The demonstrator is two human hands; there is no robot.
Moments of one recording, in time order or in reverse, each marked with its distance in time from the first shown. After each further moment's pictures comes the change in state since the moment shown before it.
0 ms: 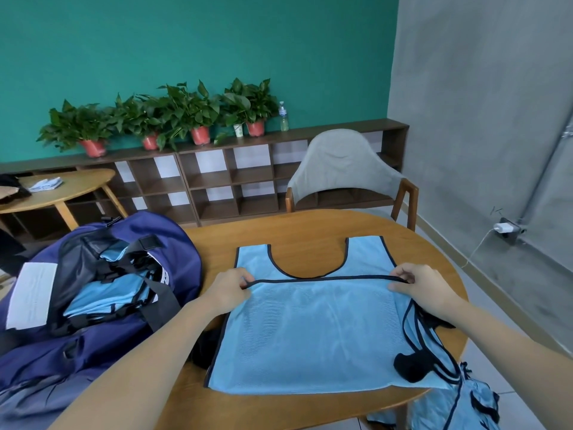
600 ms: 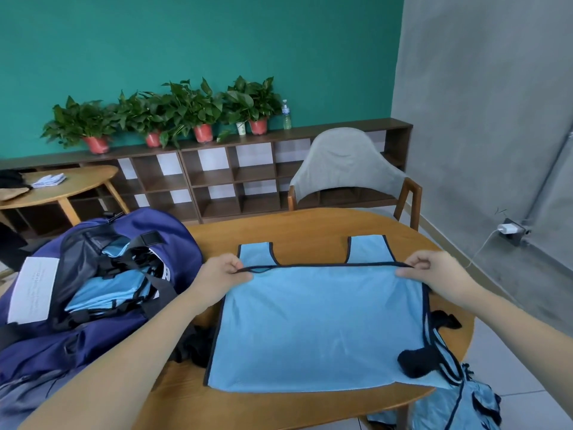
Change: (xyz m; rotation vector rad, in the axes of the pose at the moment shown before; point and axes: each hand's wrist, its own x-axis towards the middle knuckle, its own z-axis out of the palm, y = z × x) left_hand -0.024 0.013 -0.030 -0.398 0.152 -0.059; right_hand -0.003 -0.020 -0.031 0.050 0.030 0.045
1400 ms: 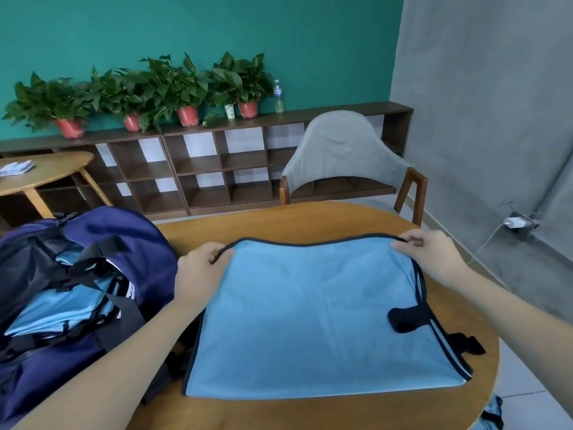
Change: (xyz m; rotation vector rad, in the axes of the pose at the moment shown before) left_hand 0.052 -0.011 0.021 0.257 0.363 0.105; right_hand 0.083 0.002 0.015 -0.011 0.155 0.008
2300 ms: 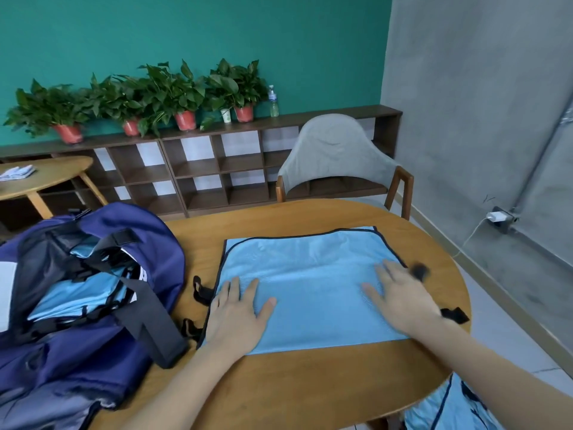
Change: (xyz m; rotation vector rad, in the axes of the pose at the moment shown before) left_hand -0.112 0.019 0.028 0.505 -0.460 0.064; right_hand -0.097 0.018 0.055 -0.663 -0.198 -0.076
